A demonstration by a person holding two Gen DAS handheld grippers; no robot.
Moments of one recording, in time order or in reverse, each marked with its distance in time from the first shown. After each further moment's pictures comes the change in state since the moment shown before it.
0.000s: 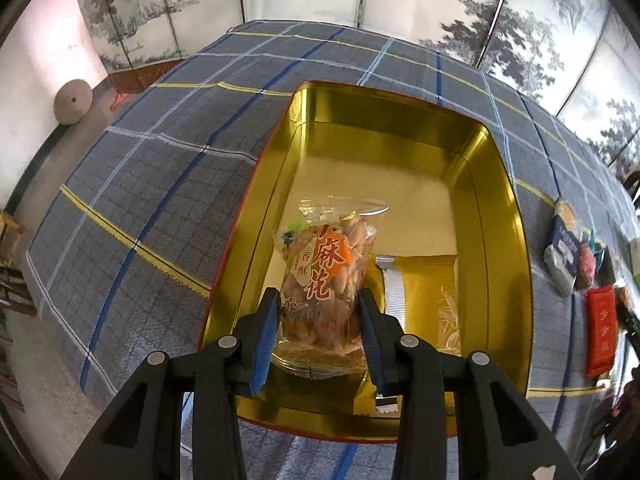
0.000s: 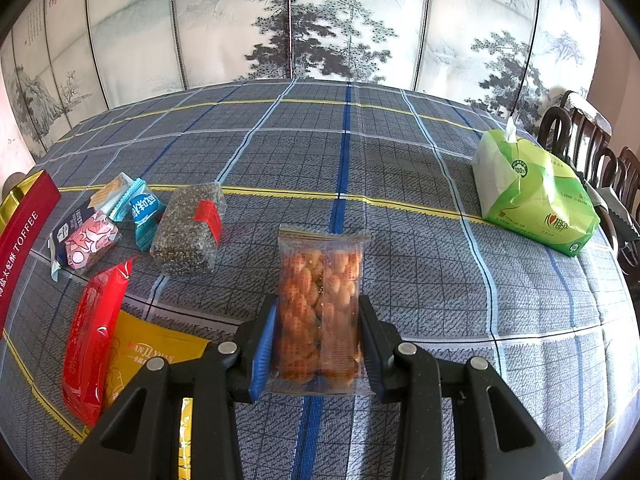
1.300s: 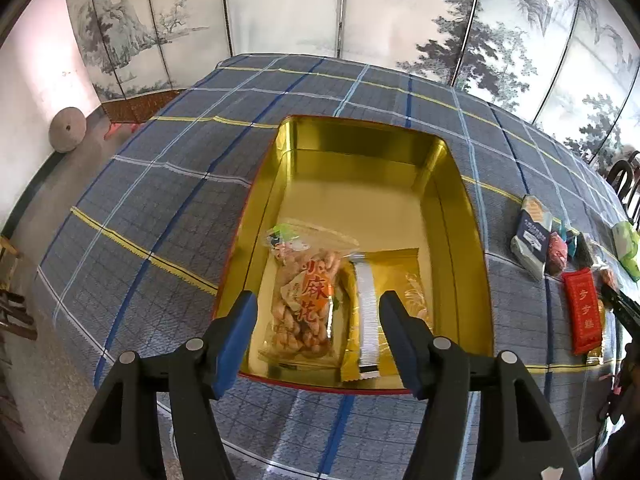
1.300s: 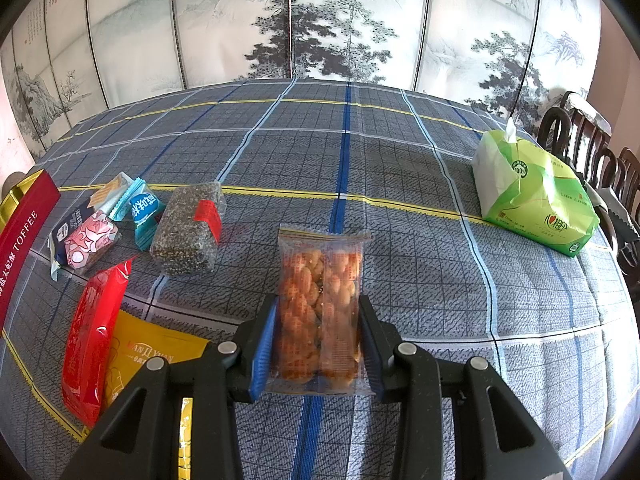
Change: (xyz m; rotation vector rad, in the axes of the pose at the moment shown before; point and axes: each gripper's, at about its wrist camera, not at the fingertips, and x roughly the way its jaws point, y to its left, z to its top) left arm -0.043 -0.008 -0.017 0.047 -0.107 -0.037; right arm 0.000 0.001 0.000 0.000 0.000 0.000
